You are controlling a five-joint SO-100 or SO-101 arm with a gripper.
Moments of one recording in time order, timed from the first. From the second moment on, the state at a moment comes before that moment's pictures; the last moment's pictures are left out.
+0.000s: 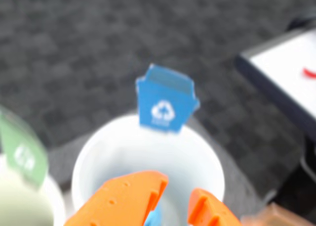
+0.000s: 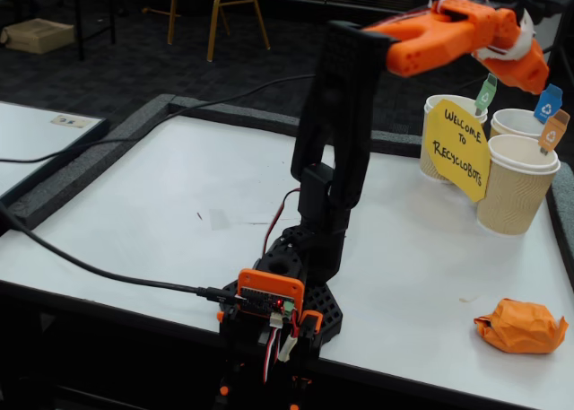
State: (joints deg) arm 34.8 86.4 79.2 44.6 -70.9
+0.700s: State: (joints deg) arm 24.9 145.2 100.0 76.9 -70.9
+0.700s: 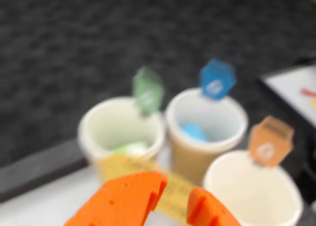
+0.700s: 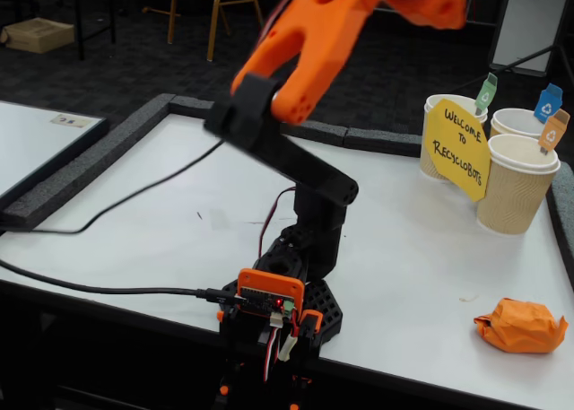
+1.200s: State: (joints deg) arm 22.6 155.0 104.1 90.4 -70.9
